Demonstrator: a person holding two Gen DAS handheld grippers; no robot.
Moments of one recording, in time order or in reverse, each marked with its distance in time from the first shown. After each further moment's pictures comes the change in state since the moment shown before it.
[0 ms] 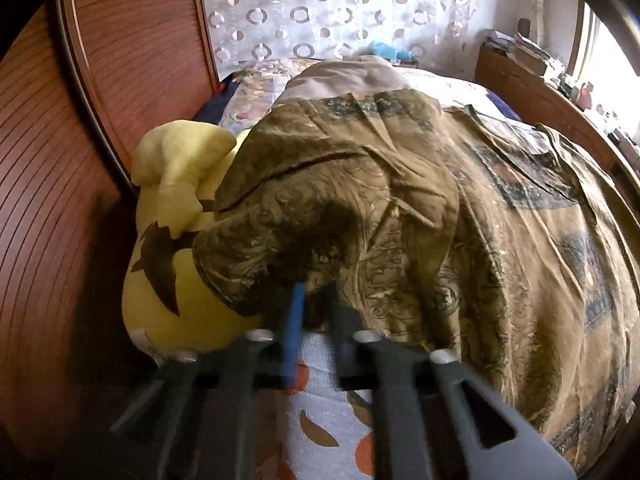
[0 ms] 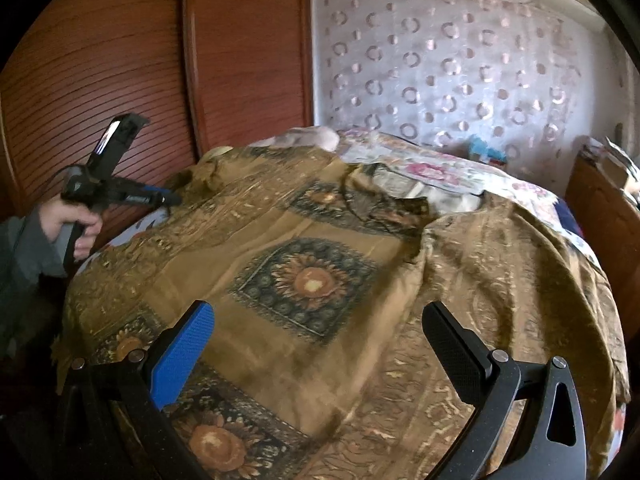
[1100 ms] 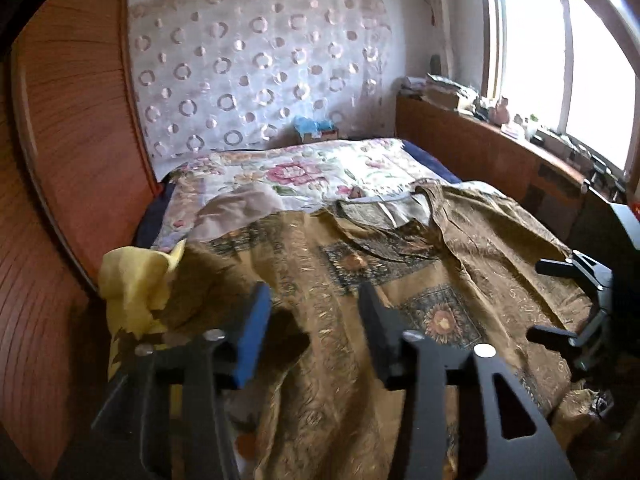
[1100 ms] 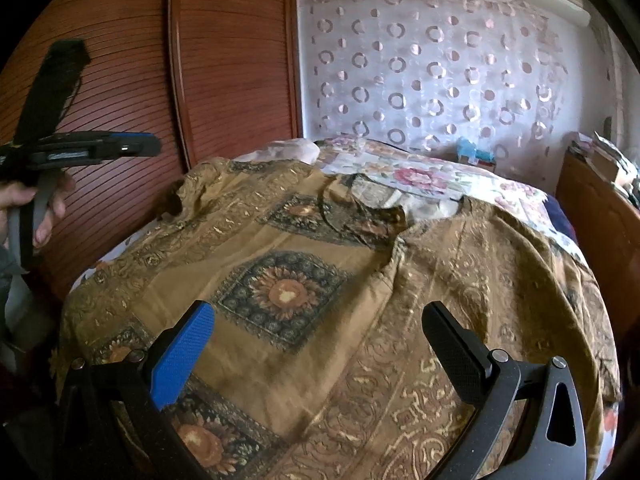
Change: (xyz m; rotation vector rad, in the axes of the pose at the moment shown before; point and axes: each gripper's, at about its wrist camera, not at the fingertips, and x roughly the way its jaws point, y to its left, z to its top) left arm -0.136 -0.078 0.024 0.170 -0.293 -0.163; right arm -0.015 -0.007 0.002 0.045 -0.037 -0.023
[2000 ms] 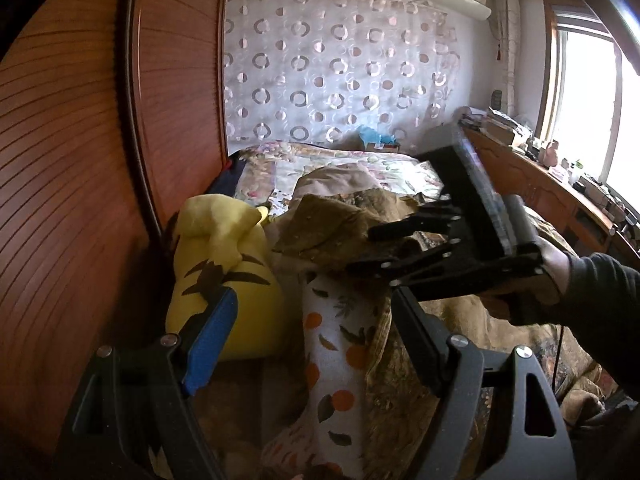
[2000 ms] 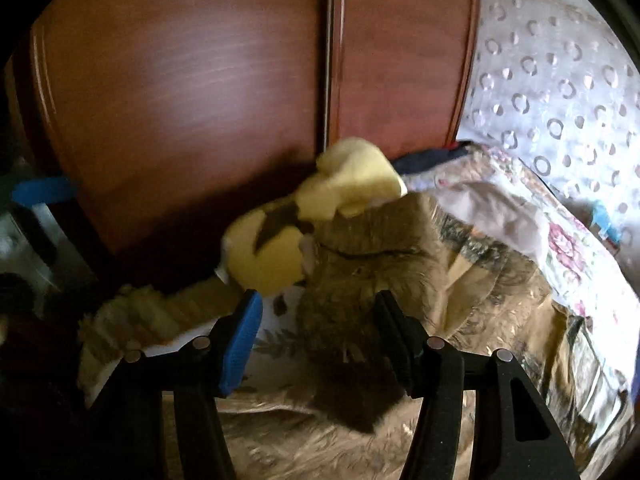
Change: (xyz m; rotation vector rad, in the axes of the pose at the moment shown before) left arm -0.058 0.084 -0.086 -0.192 -0.031 0.133; right arm 0.225 0.166 0.118 -0.402 0.210 0.317
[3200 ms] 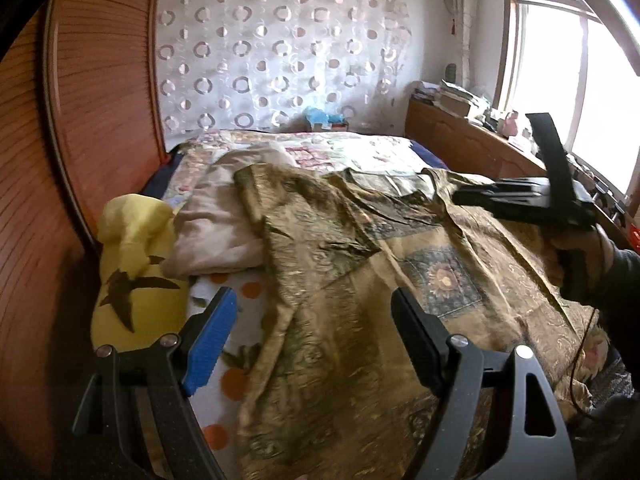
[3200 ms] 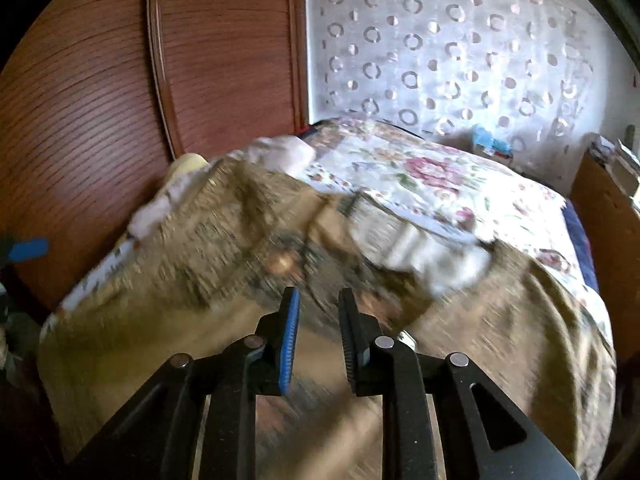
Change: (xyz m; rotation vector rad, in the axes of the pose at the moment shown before) left arm 0.056 -0.089 0.003 0.093 0.065 -0.156; right arm -0.118 -0.098 -0.122 0.405 -0.077 -0.321
